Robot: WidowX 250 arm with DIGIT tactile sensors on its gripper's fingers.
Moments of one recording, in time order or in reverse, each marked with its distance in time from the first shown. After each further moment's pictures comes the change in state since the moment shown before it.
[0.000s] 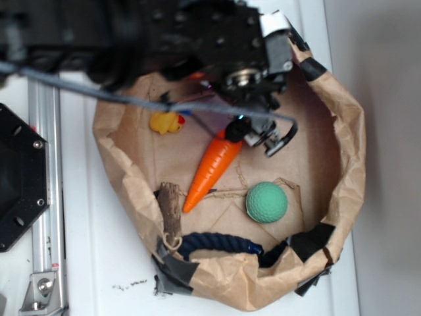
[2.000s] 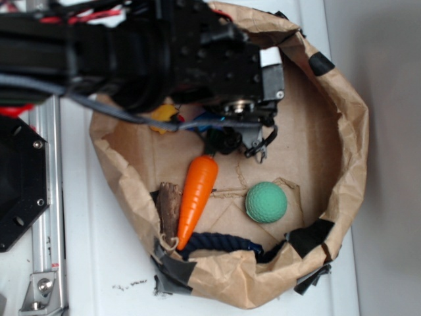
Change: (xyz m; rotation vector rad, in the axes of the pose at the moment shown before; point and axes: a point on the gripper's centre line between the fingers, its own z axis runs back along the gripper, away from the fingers) arm -0.022 -0.015 -0.016 0.006 0.002 -0.162
